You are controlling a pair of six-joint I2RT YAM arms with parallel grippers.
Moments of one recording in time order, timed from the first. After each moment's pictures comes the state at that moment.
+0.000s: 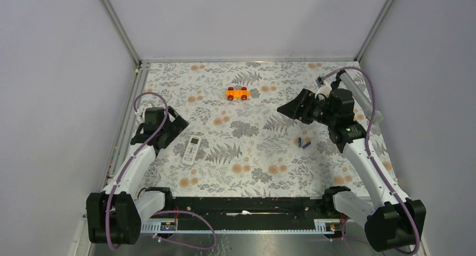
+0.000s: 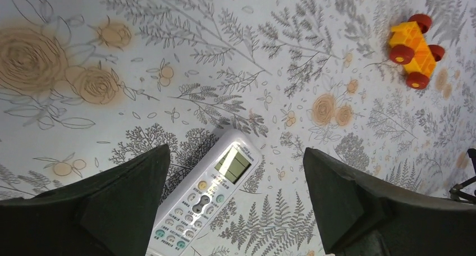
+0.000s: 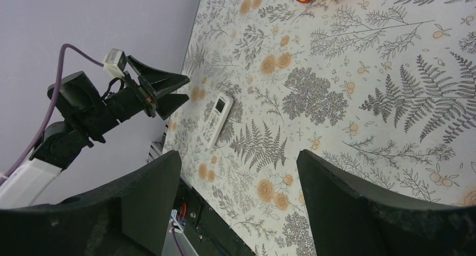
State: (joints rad) left arm -0.03 1.03 0.64 -0.39 -0.03 -0.79; right arm 0.18 1.03 0.81 -0.16 -0.62 0.69
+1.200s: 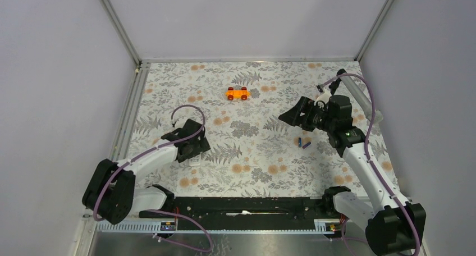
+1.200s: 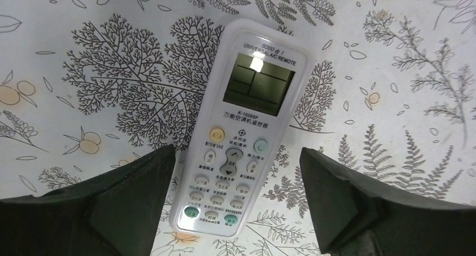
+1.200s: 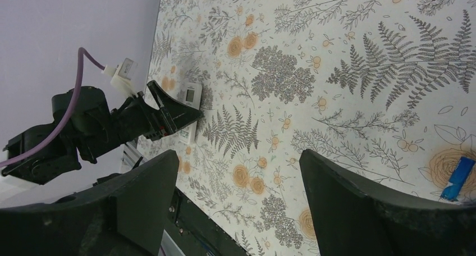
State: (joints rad) left arm -0.48 1.22 0.57 -0.48 -0.29 -0.88; right arm 0.18 1.00 0.76 -0.24 -0.56 0.62
